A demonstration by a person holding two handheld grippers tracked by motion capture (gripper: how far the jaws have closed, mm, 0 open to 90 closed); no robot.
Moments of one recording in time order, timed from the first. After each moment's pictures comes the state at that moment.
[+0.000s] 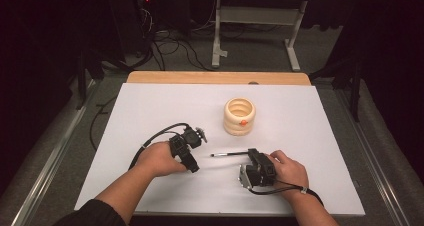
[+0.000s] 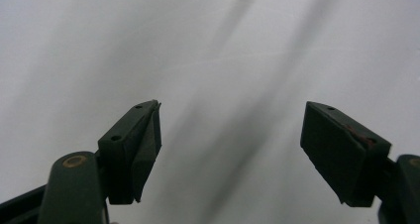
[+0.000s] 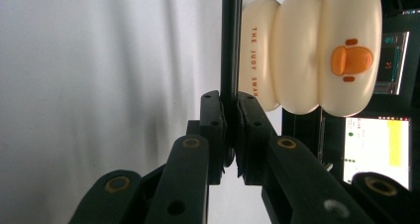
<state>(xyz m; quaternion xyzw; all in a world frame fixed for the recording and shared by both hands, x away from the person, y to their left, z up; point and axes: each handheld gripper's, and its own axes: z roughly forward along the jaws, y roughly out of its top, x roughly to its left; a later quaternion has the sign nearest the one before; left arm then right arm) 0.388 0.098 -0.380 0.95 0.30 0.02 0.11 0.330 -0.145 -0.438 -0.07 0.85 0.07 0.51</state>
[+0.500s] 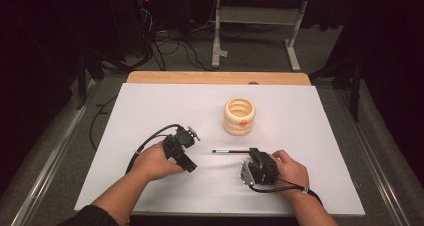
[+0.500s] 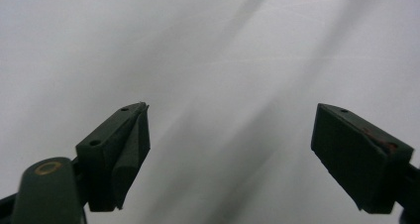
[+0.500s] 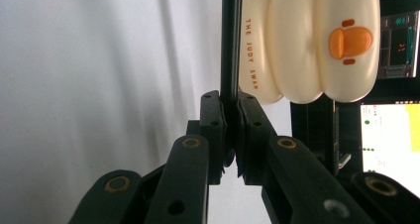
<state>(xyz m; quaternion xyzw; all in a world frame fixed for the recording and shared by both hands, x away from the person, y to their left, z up) 0.383 0.116 -0.388 0.93 0.34 0.06 0.16 0.331 -0.149 -0.435 -0.02 0.86 0.09 0.50</state>
